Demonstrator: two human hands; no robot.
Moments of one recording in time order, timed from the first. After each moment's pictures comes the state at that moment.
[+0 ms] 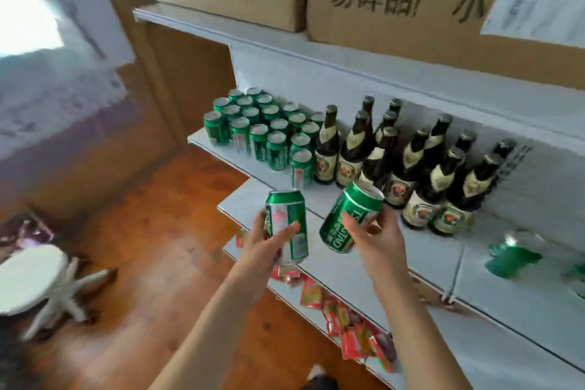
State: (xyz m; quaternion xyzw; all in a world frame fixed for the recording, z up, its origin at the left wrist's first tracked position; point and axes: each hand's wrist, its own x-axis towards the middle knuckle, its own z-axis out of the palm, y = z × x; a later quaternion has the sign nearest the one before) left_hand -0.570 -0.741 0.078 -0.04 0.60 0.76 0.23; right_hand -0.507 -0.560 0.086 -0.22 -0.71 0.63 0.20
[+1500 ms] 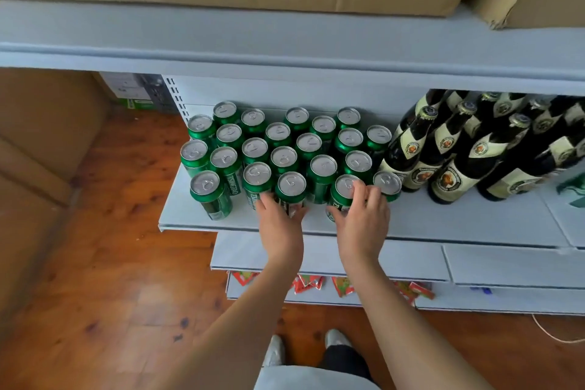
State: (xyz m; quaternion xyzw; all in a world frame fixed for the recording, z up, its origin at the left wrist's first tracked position) left_hand -0.949 -0.782 -0.019 0.15 0.86 0.47 0.15; right_hand -0.852 -0.702 -0.021 -0.49 -0.83 0.02 0.25
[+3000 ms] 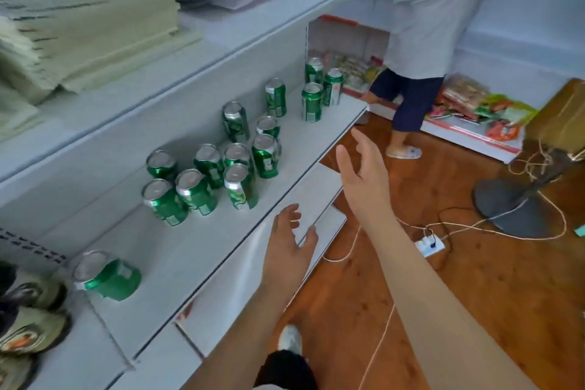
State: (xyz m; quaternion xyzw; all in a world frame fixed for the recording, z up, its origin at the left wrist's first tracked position) left_hand -0.230 -0.343 0.013 0.63 0.56 0.36 0.41; right_hand -0.072 -0.307 0.095 -0.67 -0.52 0.18 0.50
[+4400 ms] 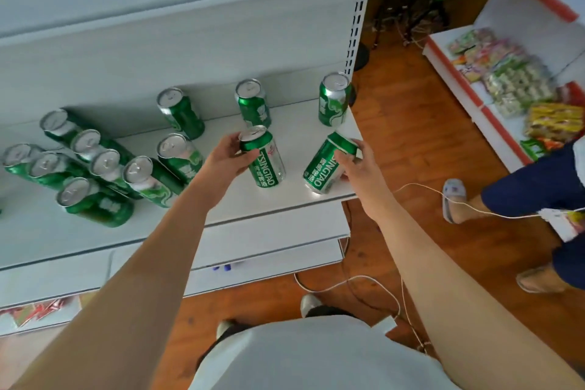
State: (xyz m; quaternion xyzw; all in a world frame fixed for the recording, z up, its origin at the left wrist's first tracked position) left_hand -0.052 0.011 -0.010 0.28 0.65 0.52 0.47; right_hand 0.202 0.111 -0.021 -0.46 -0.52 0.66 0.29
